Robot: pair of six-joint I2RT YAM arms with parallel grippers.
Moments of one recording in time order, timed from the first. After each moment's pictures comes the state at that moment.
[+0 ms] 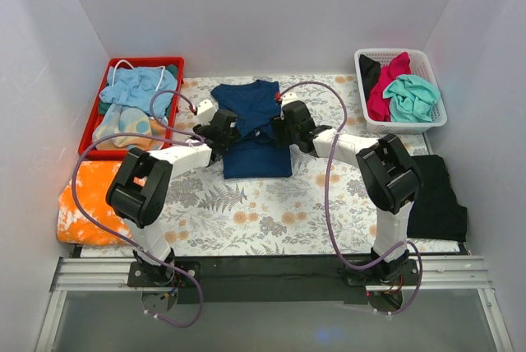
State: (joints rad) left arm -0.49 1.77 1.03 0.03 -0.56 -0.80; right arm 0.62 1.93 1.23 0.03 0.17 0.13
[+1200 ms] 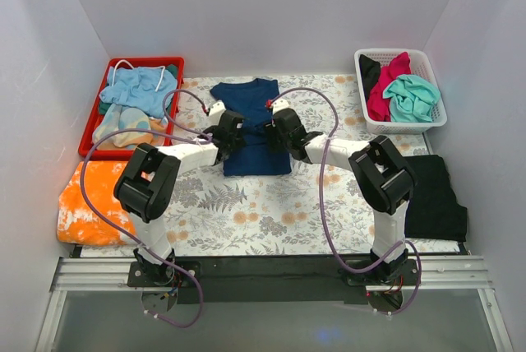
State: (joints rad) left arm -0.51 1.83 1.05 0.03 -0.39 -0.77; right arm 0.70 1.95 1.21 0.06 0.20 0.16
